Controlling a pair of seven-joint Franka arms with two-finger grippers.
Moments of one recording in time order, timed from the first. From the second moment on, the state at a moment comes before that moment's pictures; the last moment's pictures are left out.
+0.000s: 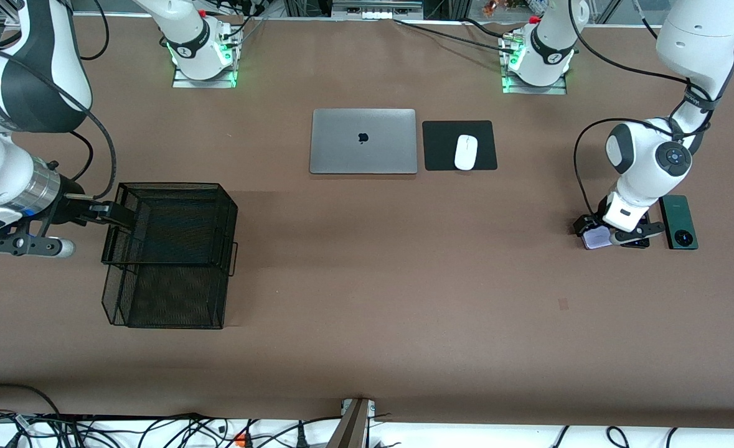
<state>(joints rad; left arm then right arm) 0.15 0.43 0.02 -2.34 0.03 2.88 -0.12 0.08 0.29 0.00 -1.49 0.01 1.77 0.16</state>
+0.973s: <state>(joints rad) -0.11 0.50 -0.01 -1.89 0.03 2.41 -0.30 0.08 0.29 0.00 -1.49 0.01 1.77 0.16</state>
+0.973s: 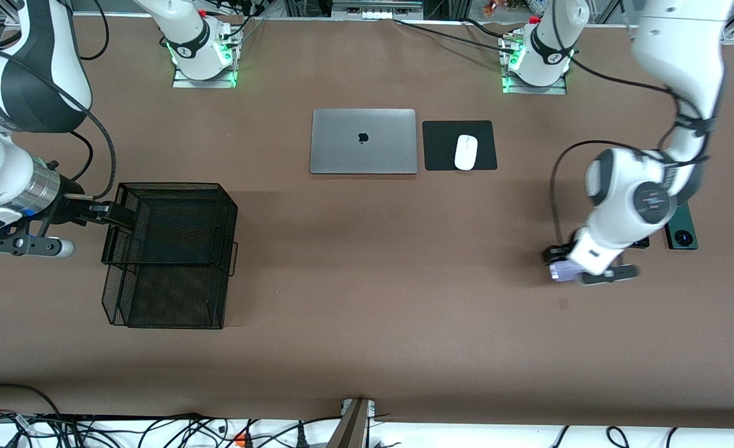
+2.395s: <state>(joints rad) -0.84 1.03 0.01 -1.10 0.02 2.22 -0.98 0.08 0.30 -0.01 -1.49 0.01 1.77 0.16</state>
